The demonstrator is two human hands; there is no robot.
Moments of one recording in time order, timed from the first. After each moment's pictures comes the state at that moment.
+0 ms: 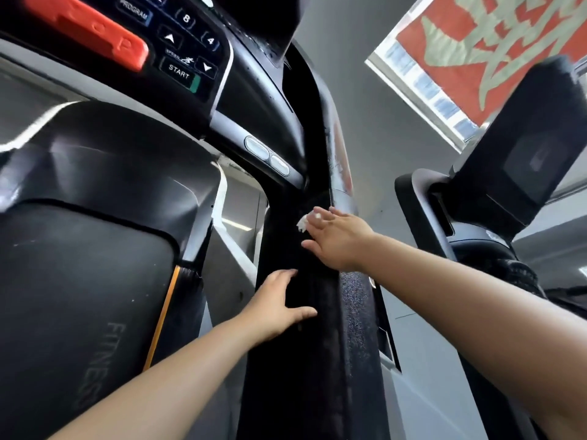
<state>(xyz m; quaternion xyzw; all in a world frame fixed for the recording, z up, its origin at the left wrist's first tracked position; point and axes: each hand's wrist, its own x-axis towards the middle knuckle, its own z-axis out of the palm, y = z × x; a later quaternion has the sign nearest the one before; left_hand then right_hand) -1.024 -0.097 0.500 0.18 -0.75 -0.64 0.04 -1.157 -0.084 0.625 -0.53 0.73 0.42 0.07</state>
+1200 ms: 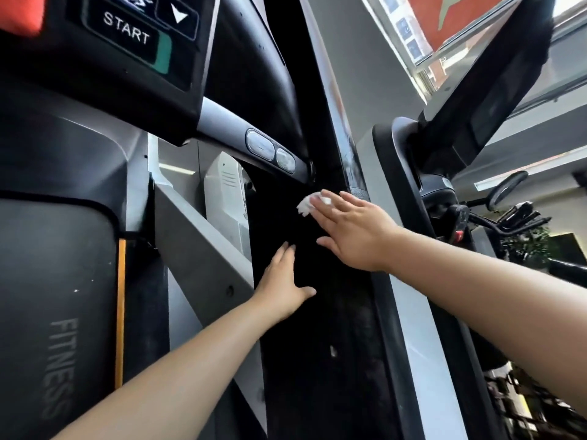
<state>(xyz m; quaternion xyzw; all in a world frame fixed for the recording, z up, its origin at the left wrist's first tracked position) -1.083 -0.175 0.474 0.10 -0.70 -0.71 -0.06 -1.174 -0.140 0.619 -0.44 0.70 0.54 0.13</state>
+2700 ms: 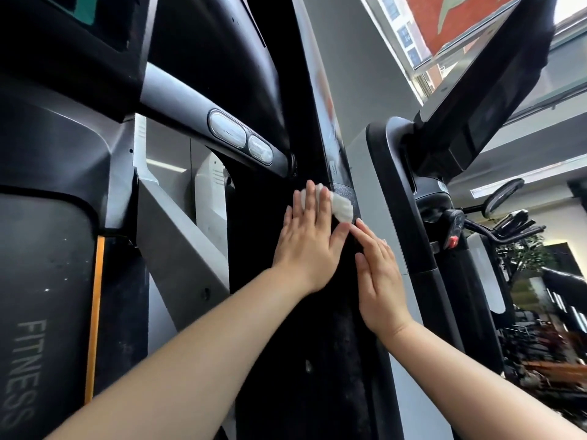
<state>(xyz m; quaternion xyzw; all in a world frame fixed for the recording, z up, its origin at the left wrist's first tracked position) -1.146 -0.153 0.526 0.08 -0.82 -0.56 0.09 -1.164 -0.024 0.585 -0.34 0.93 -0.09 -0.05</state>
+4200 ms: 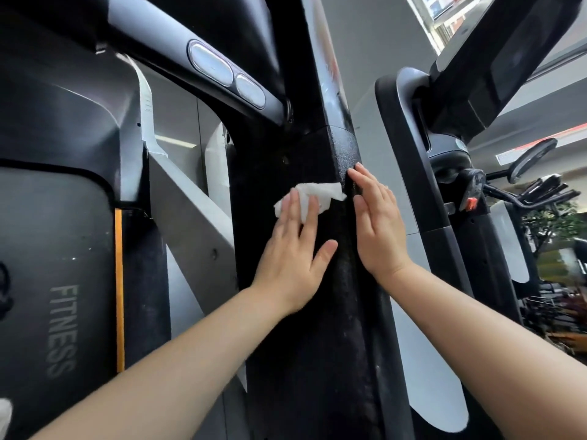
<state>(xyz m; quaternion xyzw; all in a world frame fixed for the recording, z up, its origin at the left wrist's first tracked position) -1.077 -0.109 0.487 0.04 -0.80 -0.59 0.12 -1.163 -0.028 0.585 -0.33 0.93 -0.11 -0.06</state>
